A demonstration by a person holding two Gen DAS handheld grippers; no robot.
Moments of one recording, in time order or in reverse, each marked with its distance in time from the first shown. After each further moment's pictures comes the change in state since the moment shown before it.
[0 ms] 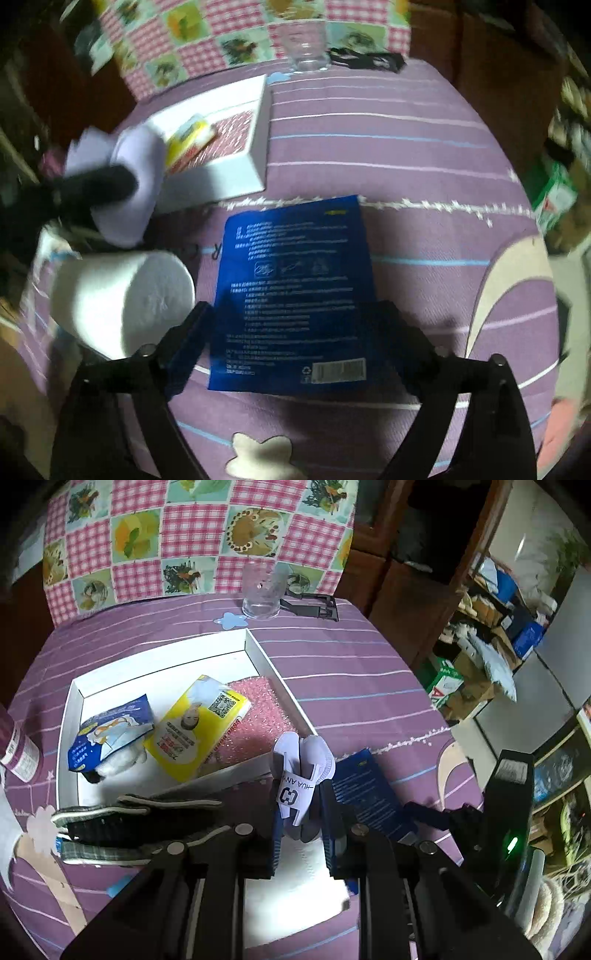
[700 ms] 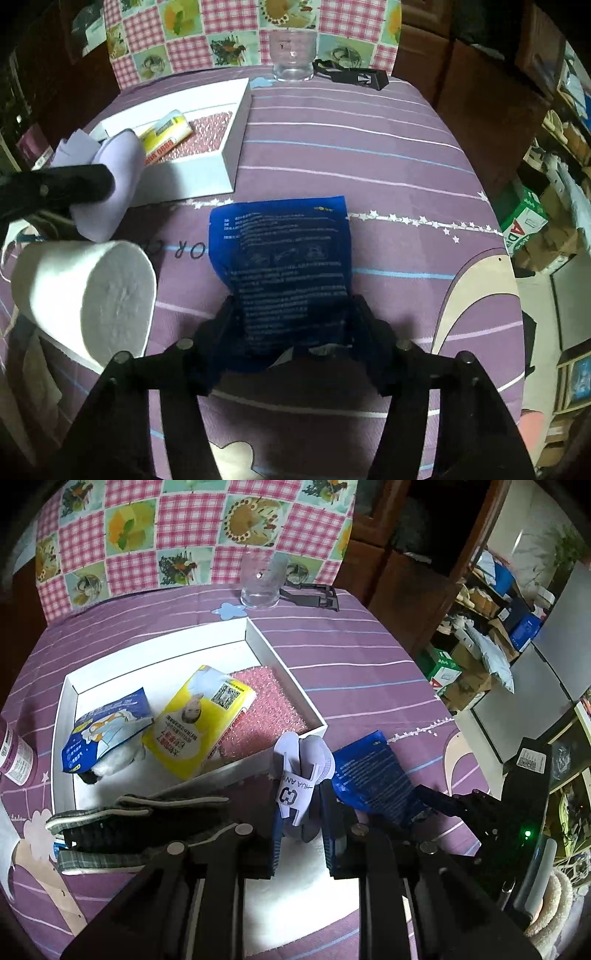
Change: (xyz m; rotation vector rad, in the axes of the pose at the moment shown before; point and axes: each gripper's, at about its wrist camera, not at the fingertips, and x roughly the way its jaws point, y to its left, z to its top) left arm 0.009 0.011 -0.002 0.009 0.023 -0.029; right arm -0.006 -0.016 0.004 0.021 -0.037 -0.090
